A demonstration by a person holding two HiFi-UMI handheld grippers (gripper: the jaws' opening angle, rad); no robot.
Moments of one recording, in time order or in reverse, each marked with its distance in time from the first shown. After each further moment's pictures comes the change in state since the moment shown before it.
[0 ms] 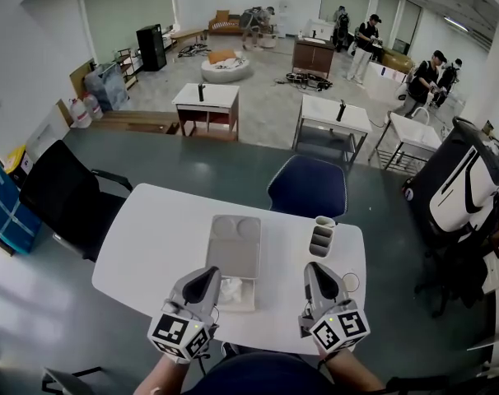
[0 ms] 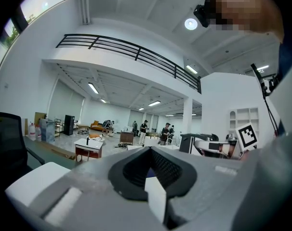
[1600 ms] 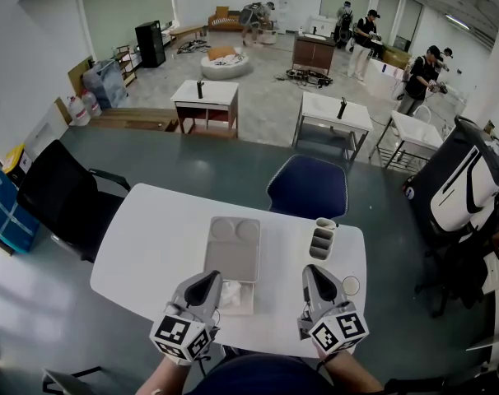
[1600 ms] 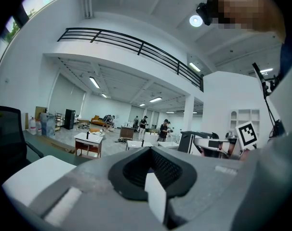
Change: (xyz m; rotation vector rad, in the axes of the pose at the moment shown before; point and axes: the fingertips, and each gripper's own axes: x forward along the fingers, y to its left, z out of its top) left arm 0.015 0.009 -0.020 -0.038 0.052 0.000; right arm 0.014 -0.007 -0.012 0.013 0.032 0.005
